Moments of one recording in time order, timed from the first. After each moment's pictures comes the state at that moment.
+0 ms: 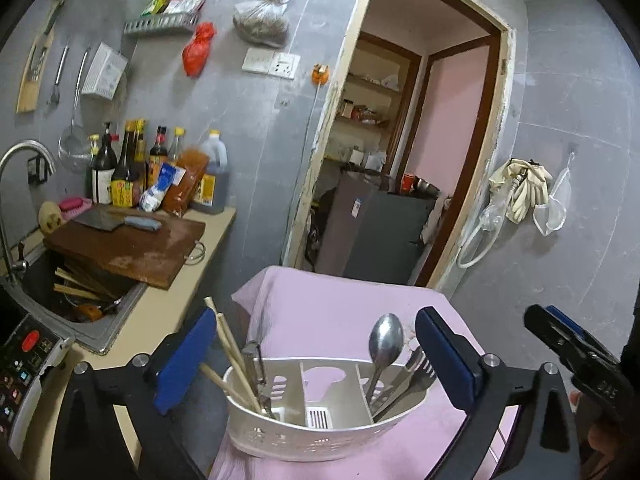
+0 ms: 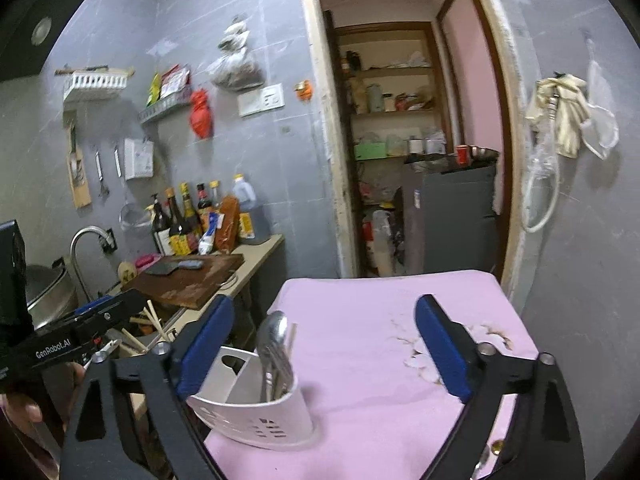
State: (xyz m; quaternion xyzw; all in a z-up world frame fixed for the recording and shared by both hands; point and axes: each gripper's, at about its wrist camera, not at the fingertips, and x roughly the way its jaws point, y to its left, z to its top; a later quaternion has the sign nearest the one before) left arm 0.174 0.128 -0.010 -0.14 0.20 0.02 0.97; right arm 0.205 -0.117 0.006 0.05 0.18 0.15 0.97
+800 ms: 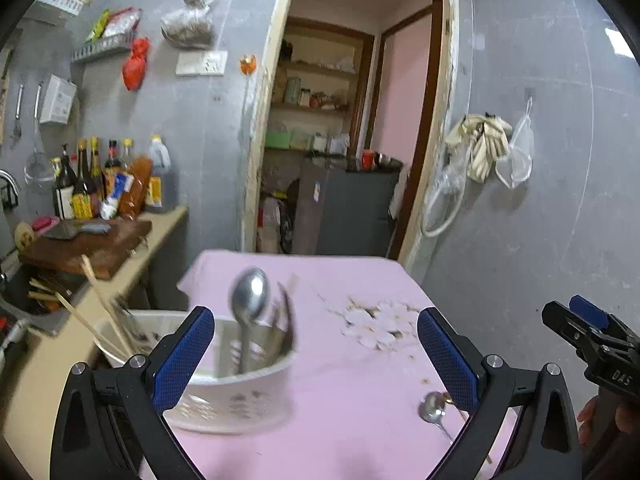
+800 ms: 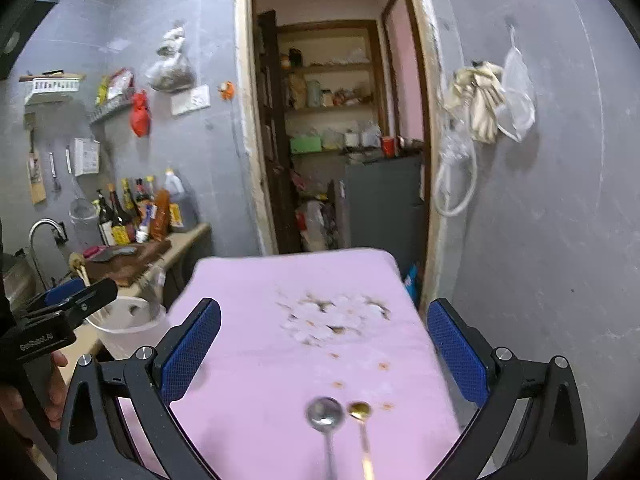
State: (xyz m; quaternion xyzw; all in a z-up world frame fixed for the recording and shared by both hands) left arm 0.174 -0.020 -0.026 -0.08 0.22 -0.01 0.97; right arm 0.175 -0.270 -0.024 0.04 0.22 0.06 0.97
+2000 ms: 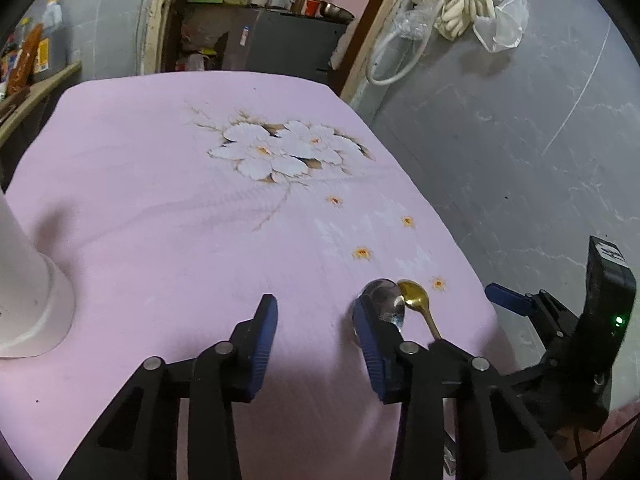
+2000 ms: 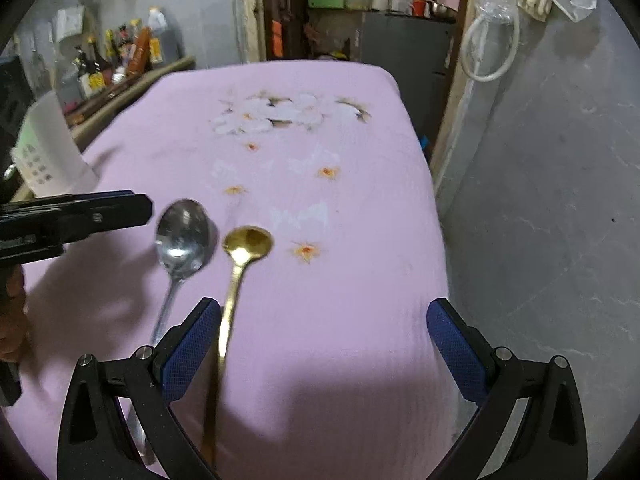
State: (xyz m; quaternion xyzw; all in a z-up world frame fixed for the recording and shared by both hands) left arm 0.268 -0.125 -0.176 -0.11 0.44 -0.15 0.88; right arm 0.243 -0.307 -0.213 -0.06 0.44 0.09 0.89
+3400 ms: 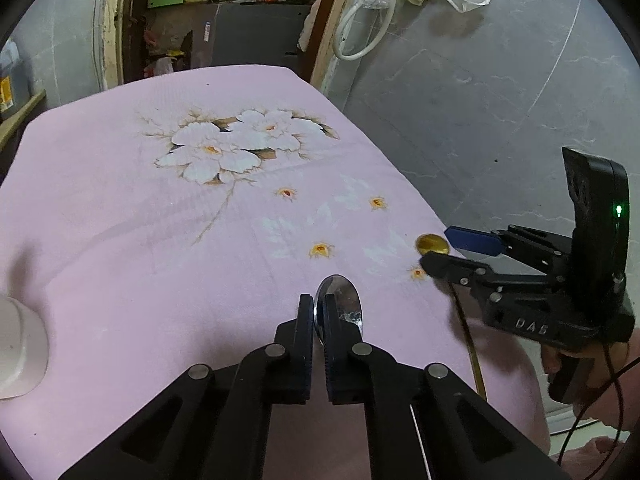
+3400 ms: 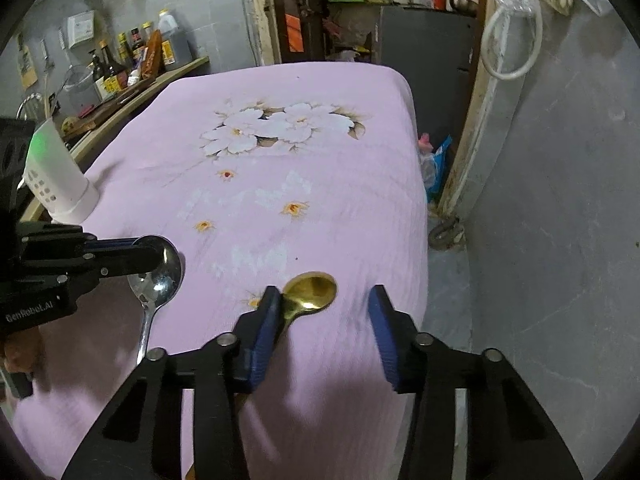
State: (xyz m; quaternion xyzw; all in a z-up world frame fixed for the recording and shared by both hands) left arm 0.280 -0.161 -0.175 -0.05 0.46 -0.18 0.87; right arm 0.290 -0.336 -0.207 -0.03 0.46 0.16 0.87
